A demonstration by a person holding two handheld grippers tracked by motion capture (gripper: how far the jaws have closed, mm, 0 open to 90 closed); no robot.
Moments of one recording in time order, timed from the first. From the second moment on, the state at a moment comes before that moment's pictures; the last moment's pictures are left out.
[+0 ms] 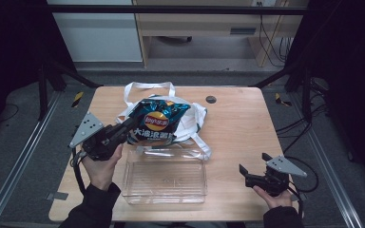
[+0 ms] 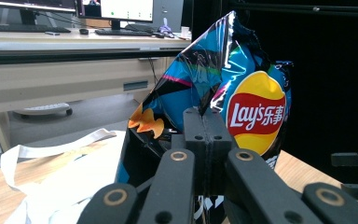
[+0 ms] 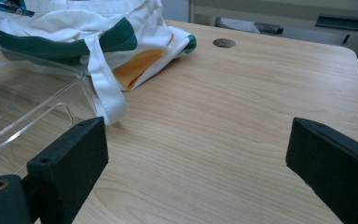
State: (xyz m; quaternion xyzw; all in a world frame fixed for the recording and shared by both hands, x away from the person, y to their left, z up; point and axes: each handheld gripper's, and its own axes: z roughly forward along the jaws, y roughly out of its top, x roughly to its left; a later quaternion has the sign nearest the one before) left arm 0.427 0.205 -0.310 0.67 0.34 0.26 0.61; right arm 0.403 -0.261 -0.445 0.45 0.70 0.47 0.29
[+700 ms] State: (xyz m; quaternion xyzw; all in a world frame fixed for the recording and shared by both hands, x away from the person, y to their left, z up) left arm 0.398 0.202 -0.315 0.68 0.32 0.25 0.61; right arm 0.402 -0.262 -0.444 0.45 0.70 0.47 0.29
